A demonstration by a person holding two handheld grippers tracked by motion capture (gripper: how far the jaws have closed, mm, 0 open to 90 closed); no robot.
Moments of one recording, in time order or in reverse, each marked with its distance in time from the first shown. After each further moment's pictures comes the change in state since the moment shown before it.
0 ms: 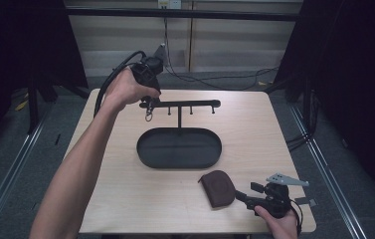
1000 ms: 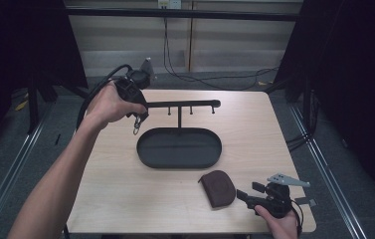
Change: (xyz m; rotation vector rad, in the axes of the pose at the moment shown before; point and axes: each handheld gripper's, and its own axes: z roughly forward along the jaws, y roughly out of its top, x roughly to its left) left arm -0.007 -0.051 -0.010 0.000 -0.001 0.012; right arm -0.001 0.000 -0.001 -0.011 -0.025 0.005
